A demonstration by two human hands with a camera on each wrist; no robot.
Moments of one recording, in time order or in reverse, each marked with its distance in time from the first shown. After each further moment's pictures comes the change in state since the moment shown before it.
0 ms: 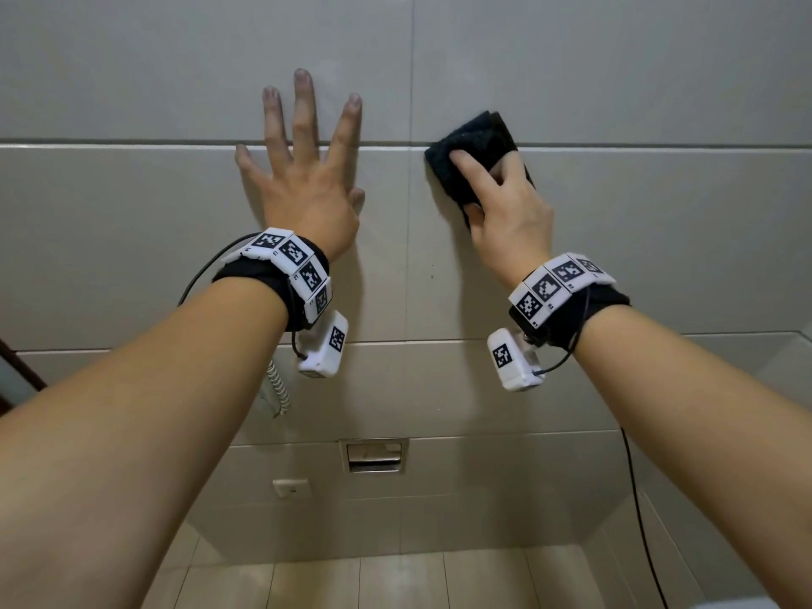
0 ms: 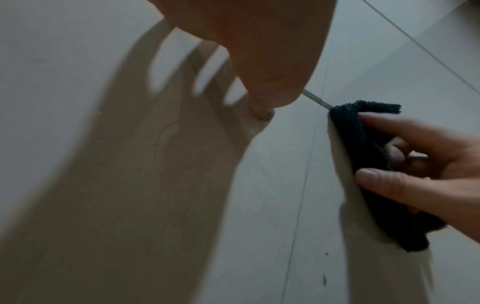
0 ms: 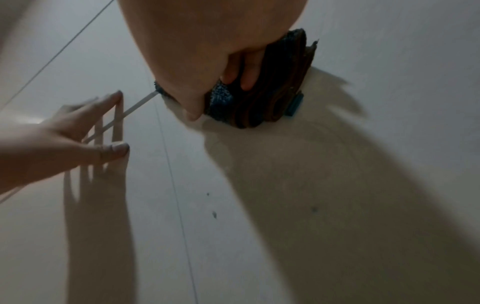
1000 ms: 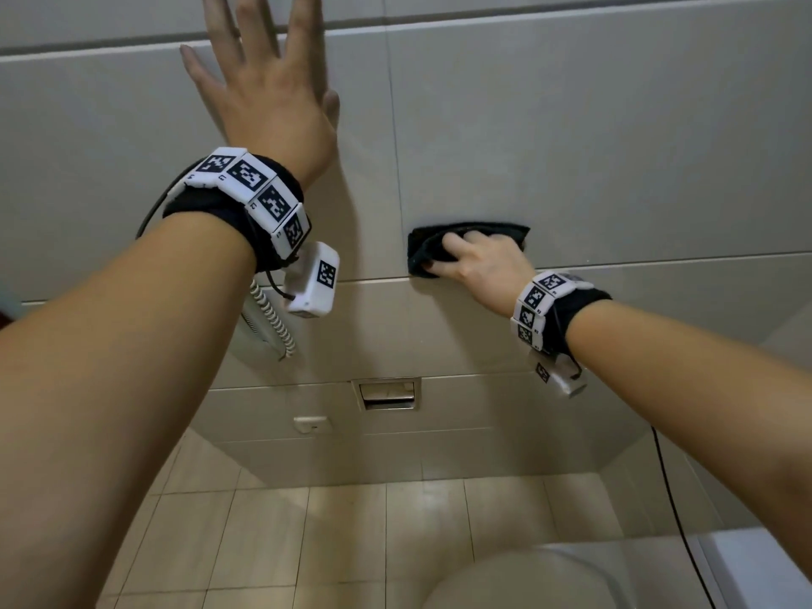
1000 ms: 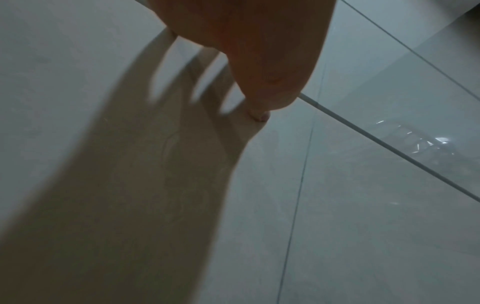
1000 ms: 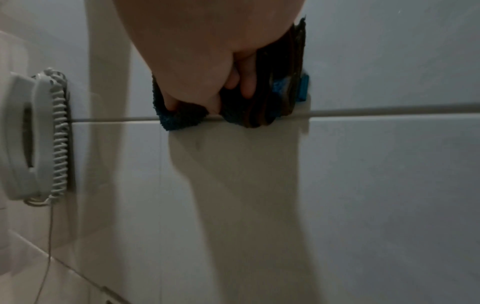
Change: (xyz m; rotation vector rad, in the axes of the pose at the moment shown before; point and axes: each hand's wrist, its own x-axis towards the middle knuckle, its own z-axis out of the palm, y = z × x) left_hand -0.006 0.009 0.001 -0.013 0.015 -0.062; right_hand -0.112 0.032 0.087 -0.237 -0.411 -0.663
